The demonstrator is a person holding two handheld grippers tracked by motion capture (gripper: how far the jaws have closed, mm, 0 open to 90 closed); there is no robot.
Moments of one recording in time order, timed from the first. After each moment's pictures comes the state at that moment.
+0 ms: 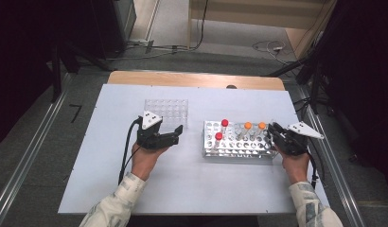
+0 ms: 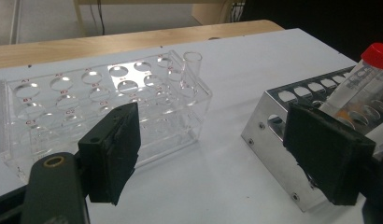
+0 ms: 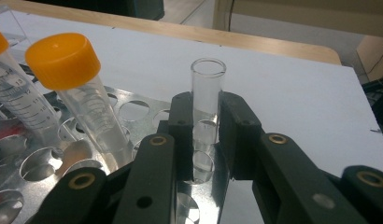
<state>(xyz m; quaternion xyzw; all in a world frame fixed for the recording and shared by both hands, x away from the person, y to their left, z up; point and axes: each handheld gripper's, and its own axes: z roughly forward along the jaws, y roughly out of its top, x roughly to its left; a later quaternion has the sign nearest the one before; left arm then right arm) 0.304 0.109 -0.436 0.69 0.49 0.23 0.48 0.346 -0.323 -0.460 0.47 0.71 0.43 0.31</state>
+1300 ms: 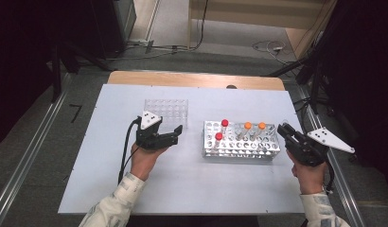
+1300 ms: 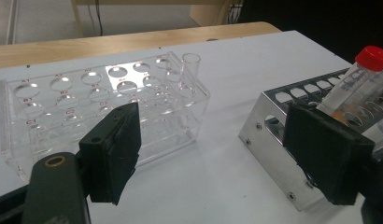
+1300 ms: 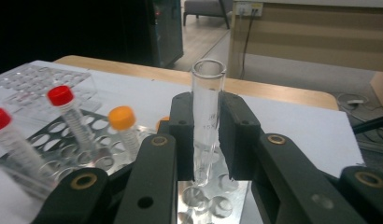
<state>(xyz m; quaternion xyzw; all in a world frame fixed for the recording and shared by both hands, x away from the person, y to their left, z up) 0.302 0.111 -0.434 0.68 0.49 0.23 0.49 0.287 -0.328 -0.403 0.43 0.68 0.50 0.30</state>
